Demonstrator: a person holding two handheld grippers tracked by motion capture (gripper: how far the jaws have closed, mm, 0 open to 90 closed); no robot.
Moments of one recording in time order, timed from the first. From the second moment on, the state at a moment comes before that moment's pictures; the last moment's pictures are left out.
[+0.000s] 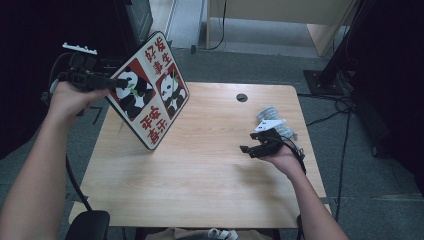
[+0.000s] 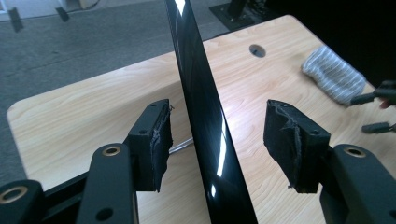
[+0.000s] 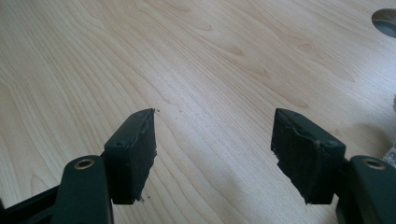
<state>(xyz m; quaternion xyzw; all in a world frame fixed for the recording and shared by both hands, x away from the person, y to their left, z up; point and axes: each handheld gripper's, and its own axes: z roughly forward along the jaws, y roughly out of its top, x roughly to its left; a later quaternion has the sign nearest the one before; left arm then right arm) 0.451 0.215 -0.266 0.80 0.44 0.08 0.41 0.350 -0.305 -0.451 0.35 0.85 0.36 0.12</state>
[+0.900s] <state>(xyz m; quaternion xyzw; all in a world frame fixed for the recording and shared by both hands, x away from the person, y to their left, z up) 0.522 0.188 -0.242 0.82 0.46 0.04 0.34 0.345 -0.315 -0.454 0.37 0.85 0.36 0.12</state>
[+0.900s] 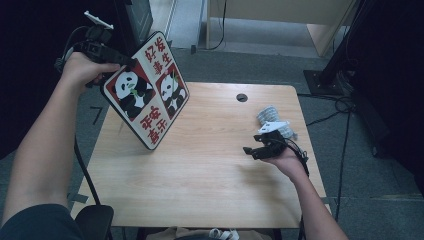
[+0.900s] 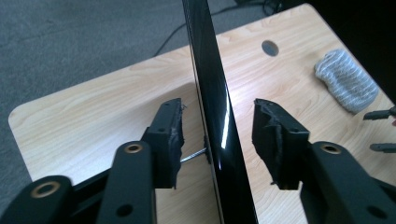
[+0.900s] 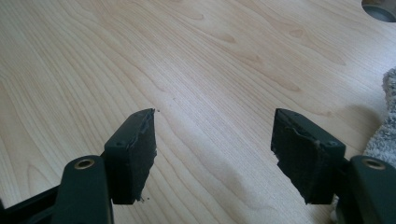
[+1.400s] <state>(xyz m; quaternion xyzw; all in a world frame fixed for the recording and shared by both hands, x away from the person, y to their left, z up) 0.543 0.170 -0.251 0.85 0.46 0.01 0.27 0.345 -0.322 -0.453 0.38 0.85 0.36 0.13</state>
